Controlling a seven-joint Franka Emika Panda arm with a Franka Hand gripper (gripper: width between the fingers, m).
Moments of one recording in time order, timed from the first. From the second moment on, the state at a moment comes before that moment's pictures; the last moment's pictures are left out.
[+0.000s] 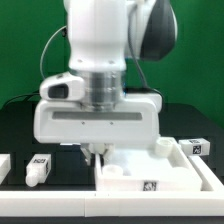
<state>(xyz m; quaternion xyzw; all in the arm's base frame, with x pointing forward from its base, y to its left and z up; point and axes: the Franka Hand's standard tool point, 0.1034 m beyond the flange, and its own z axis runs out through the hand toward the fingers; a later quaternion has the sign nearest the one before) 0.588 -0.033 0.027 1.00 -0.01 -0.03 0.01</state>
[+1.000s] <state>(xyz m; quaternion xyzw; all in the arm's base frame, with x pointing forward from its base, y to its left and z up) 0.587 -0.021 0.010 1.00 -0.03 -0.04 0.01</state>
